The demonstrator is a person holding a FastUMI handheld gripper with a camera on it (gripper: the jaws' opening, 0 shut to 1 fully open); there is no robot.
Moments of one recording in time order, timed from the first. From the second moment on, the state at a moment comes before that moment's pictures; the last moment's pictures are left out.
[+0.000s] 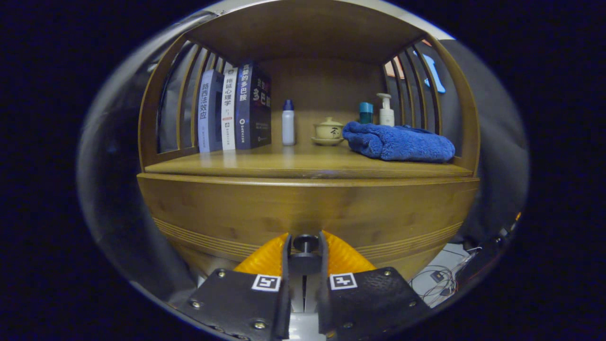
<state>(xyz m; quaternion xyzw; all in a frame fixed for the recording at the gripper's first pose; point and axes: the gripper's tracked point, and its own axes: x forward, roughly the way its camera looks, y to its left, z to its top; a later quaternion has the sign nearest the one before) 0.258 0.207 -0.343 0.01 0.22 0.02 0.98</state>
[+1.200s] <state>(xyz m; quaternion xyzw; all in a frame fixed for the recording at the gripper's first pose) 0.123 0.190 -0.286 -0.03 0.19 0.01 0.98</state>
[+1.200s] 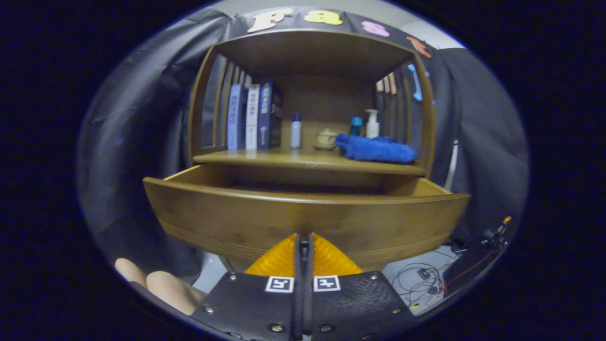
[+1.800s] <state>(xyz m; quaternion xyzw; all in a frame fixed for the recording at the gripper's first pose) 0.103 0.141 -0.263 0.06 0.21 0.00 0.98</state>
